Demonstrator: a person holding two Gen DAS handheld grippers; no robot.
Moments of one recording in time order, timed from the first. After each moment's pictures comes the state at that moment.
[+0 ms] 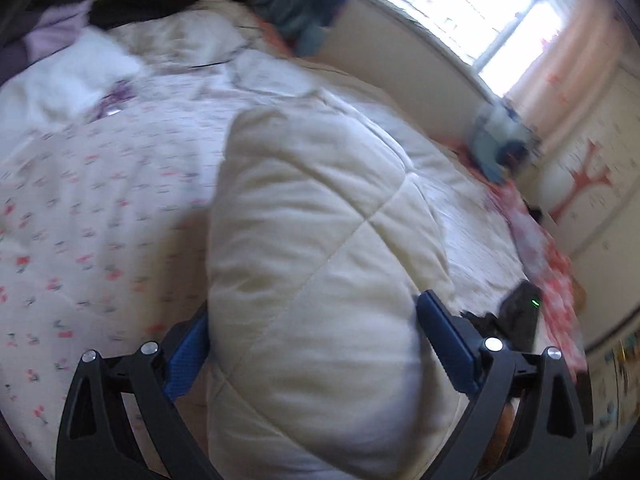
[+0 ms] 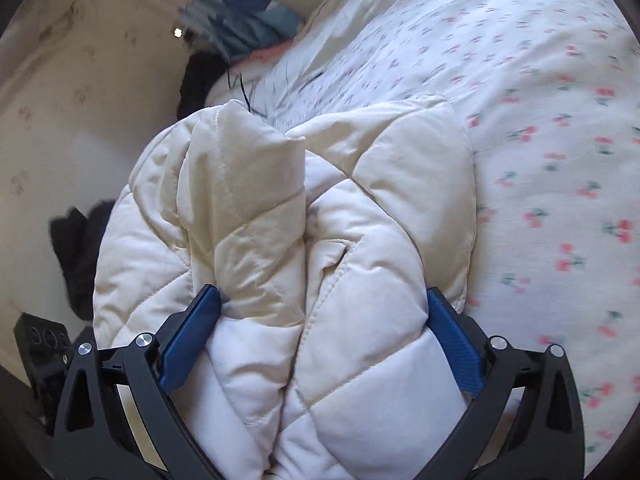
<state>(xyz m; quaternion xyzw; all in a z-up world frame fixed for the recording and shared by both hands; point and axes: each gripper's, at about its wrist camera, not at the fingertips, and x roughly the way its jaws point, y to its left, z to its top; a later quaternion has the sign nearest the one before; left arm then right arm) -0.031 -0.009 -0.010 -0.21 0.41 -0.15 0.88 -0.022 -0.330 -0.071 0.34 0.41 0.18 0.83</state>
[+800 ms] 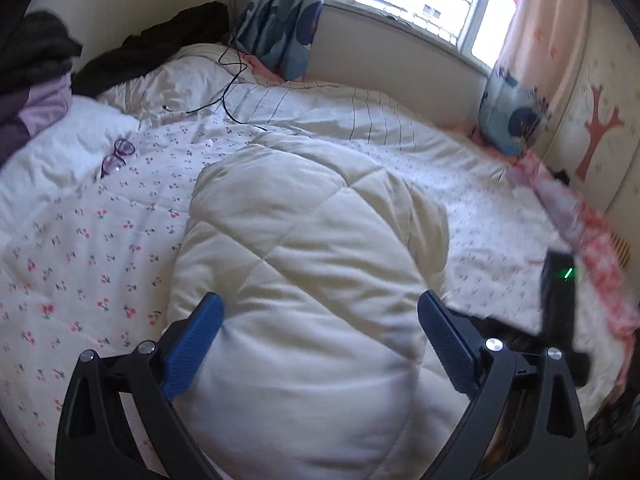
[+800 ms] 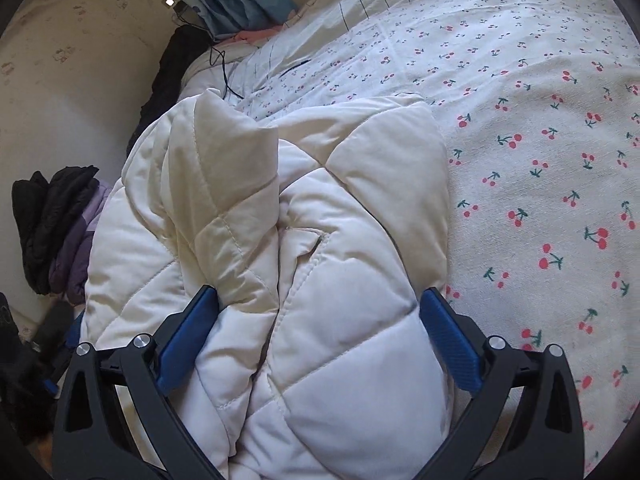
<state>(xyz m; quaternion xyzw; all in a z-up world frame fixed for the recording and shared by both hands) -0.042 -0.064 -0.002 -0.07 0.36 -0.13 0.92 -0.033 -0.330 -0.064 0.27 0.45 0.14 0.84</state>
